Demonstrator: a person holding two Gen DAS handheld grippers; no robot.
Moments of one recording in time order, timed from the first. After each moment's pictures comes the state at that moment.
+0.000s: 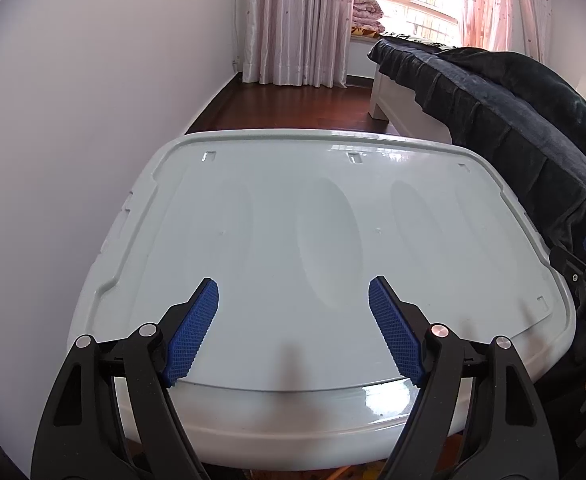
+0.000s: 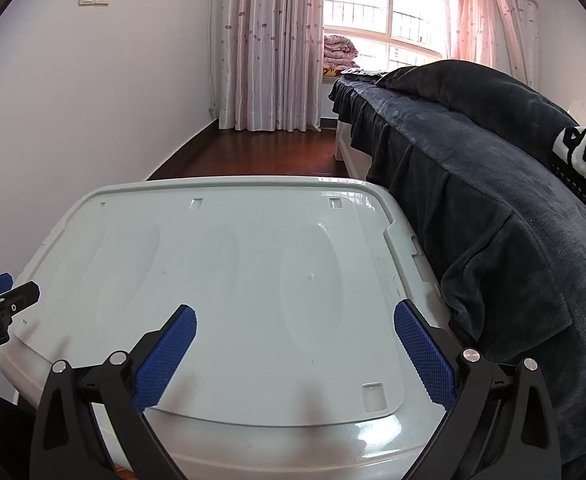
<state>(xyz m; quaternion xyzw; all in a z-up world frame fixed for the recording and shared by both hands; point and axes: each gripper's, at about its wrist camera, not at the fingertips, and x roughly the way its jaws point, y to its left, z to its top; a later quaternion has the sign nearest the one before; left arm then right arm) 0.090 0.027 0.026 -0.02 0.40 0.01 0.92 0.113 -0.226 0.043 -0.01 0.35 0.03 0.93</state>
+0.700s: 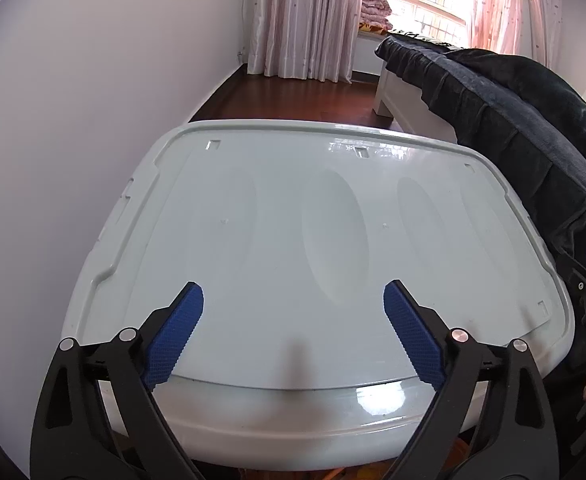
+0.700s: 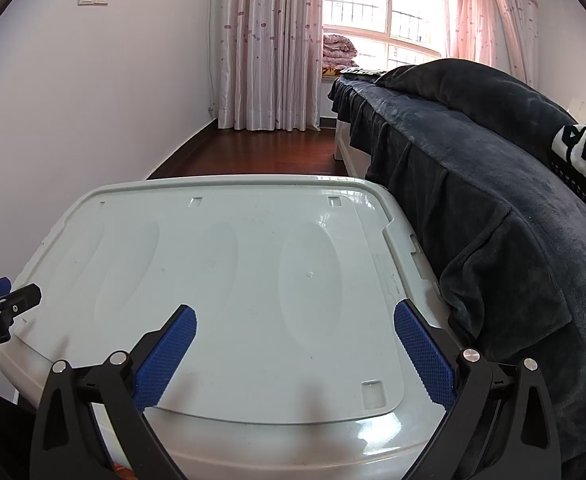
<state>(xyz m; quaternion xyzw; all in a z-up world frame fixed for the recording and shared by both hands) 0.092 0.028 0.018 -0.04 0.41 0.02 0.91 0.111 -0.228 0.042 -0.01 0.35 0.02 0.93</state>
